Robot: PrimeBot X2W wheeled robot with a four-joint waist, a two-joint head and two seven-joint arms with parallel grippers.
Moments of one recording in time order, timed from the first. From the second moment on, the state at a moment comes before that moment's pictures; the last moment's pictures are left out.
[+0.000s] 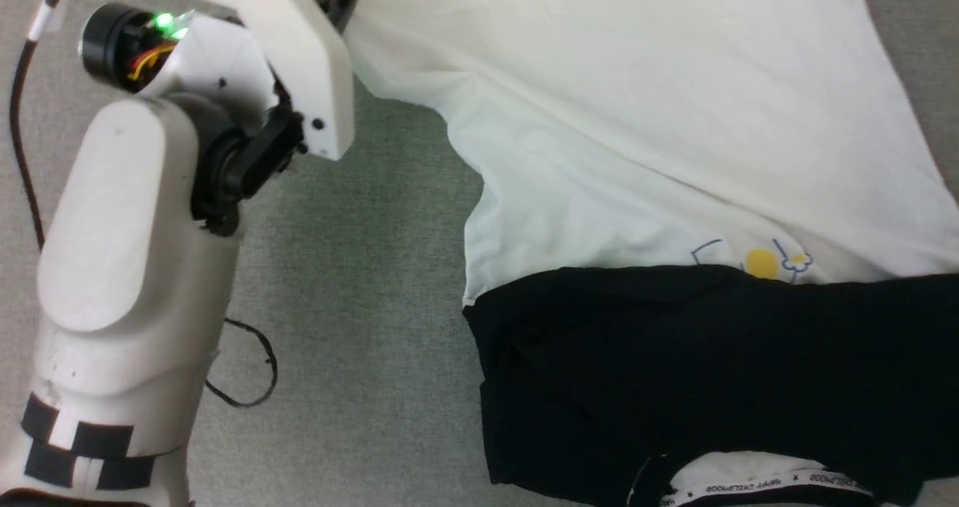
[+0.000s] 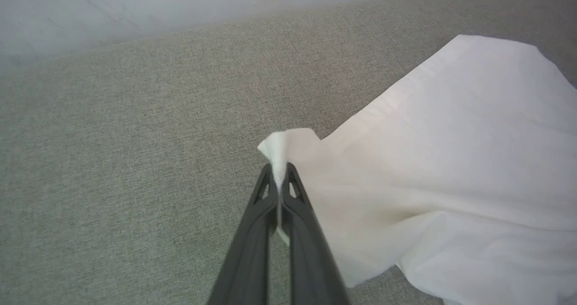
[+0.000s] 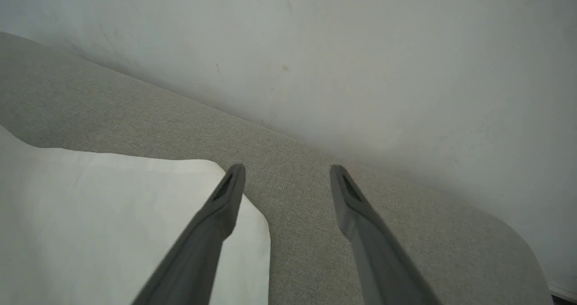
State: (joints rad) left arm -0.86 0.29 -0.28 0.09 -0.46 -0.02 0.76; right arm -0.76 -0.51 0.04 -0.11 0.40 0.13 0.56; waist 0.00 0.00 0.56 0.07
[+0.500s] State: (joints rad) left arm -0.94 0.23 -0.33 0.11 -0.46 -0.03 0.73; right arm -1.04 -0.53 0.29 0.23 0.45 0.13 0.73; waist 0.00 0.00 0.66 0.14
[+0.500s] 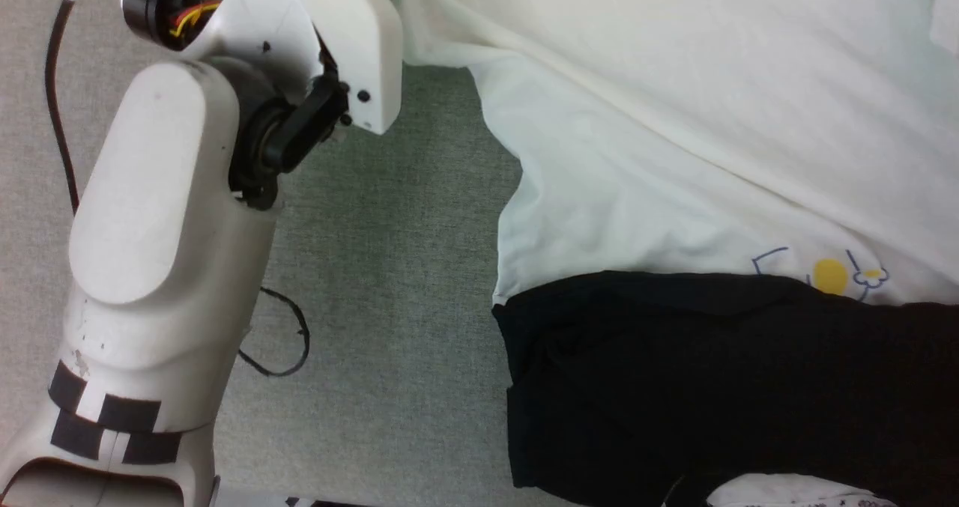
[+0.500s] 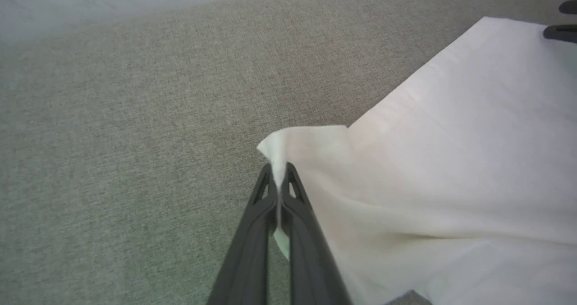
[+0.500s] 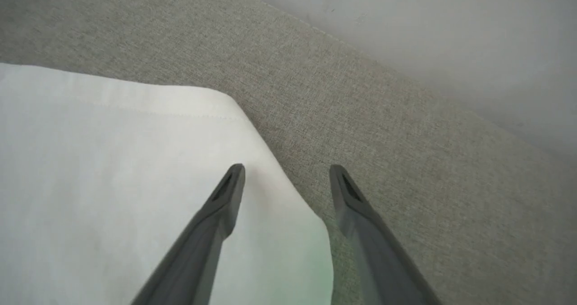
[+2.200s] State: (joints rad) left arm -0.82 0.32 -0.39 0.15 -0.41 -0.11 0.21; right arm -0.74 -0.56 0.17 0.25 0.51 0.13 0.26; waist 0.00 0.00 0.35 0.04
